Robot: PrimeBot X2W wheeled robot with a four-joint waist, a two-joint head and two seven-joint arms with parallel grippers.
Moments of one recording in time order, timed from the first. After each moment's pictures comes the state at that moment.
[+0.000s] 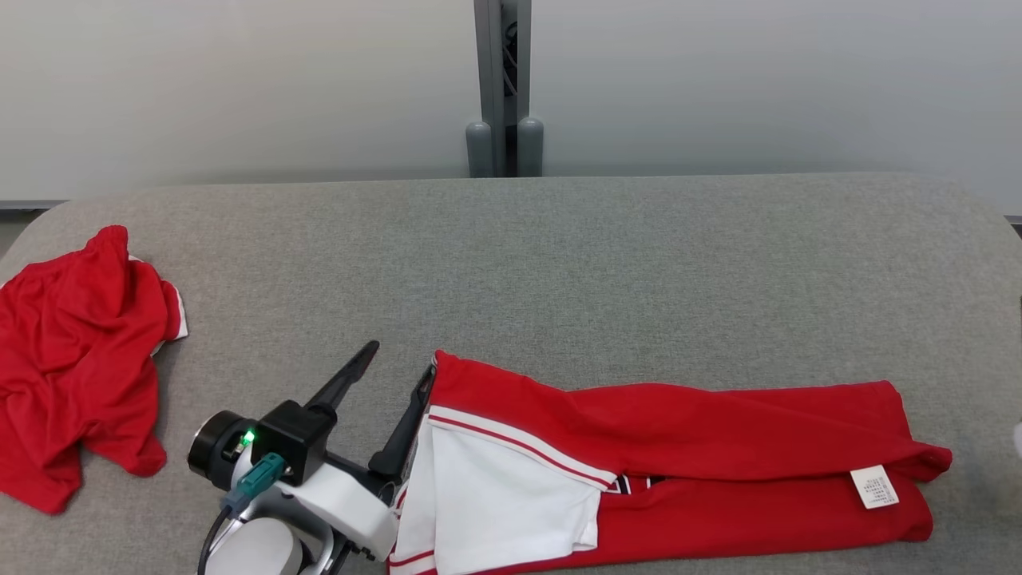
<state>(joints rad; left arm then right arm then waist) -0.27 0.35 -0.64 0.23 -0.46 0.04 -0.23 -0.39 -0.49 0.09 0.72 0.53 0.13 -0.26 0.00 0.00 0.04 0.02</state>
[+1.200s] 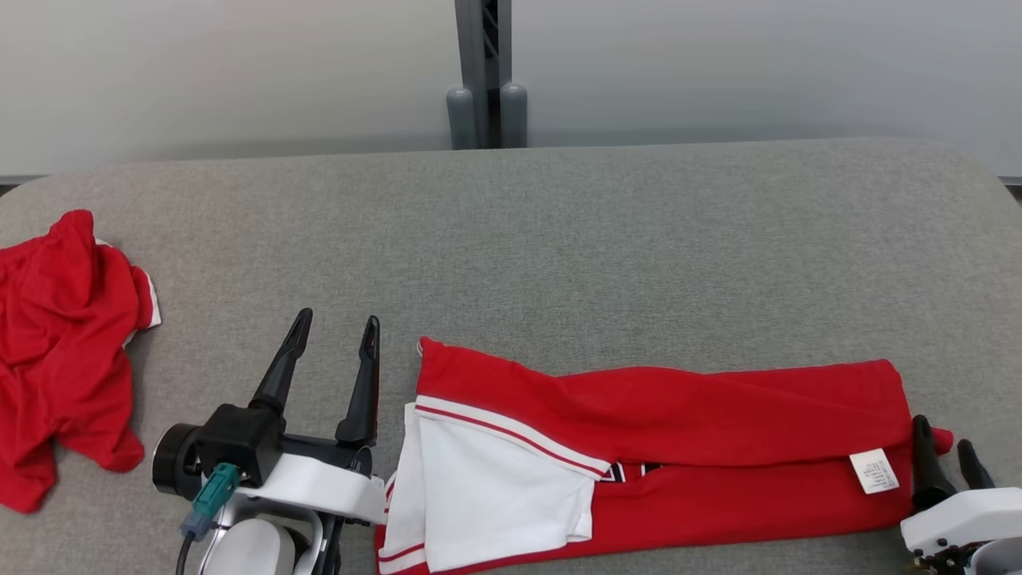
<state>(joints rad) -0.14 0.05 -0.16 0.18 -0.18 -0.02 -0.26 -0.21 -0.20 -0.02 0.74 0.69 0.13 -0.25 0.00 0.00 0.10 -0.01</state>
